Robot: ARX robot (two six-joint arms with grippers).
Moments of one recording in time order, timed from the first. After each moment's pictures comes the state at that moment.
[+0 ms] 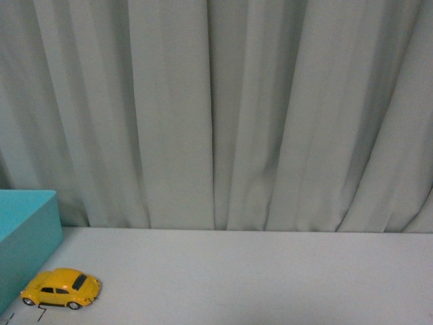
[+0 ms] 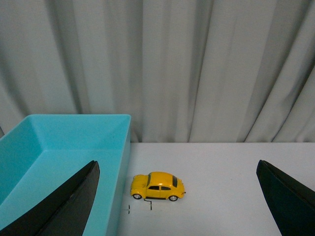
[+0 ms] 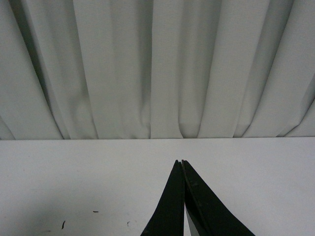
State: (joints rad) left arm 0.00 0.01 0.01 0.00 0.00 0.00; right arm 0.01 0.00 0.01 0.00 0.00 -0.01
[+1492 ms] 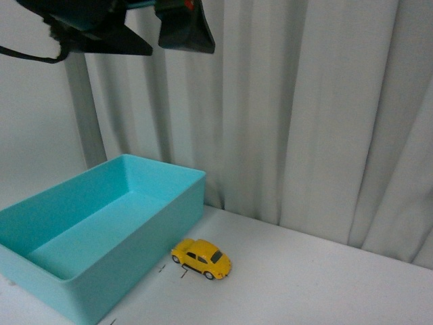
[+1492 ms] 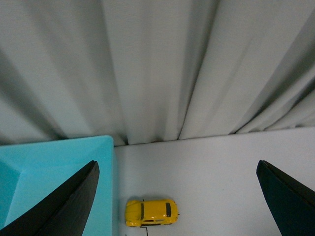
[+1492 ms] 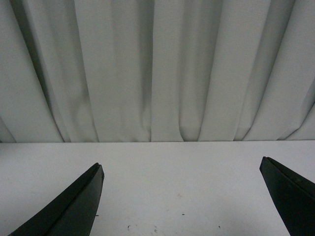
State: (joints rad) left arm 0.01 1.17 1.00 -0.22 0.11 0.06; right arm 0.00 0.00 0.01 0.00 0.00 -0.01
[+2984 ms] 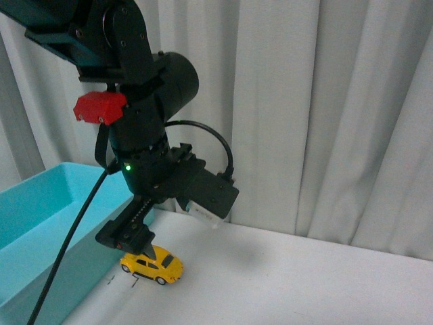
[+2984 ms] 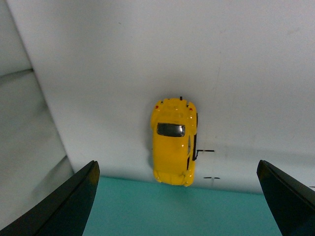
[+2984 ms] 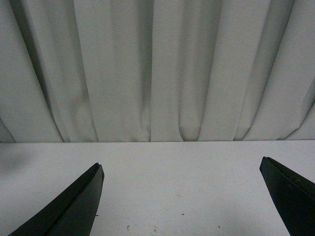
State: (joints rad) left arm -0.12 1.95 1.42 -0.74 -0.05 1.56; right arm 0.00 0.00 0.01 0.00 0.00 -0.01
